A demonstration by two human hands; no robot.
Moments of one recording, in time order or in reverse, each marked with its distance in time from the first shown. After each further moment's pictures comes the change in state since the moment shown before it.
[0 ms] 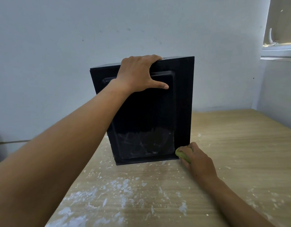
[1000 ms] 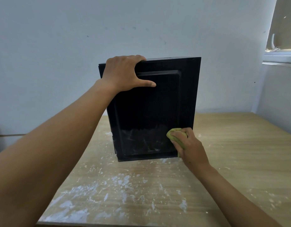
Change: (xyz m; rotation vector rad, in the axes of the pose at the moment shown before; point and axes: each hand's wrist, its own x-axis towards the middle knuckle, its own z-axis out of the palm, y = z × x) left_hand -0.026 -0.043 -0.008 0.003 0.034 -0.104; right_hand 0.034 -0.044 -0.024 0.169 0.237 -0.201
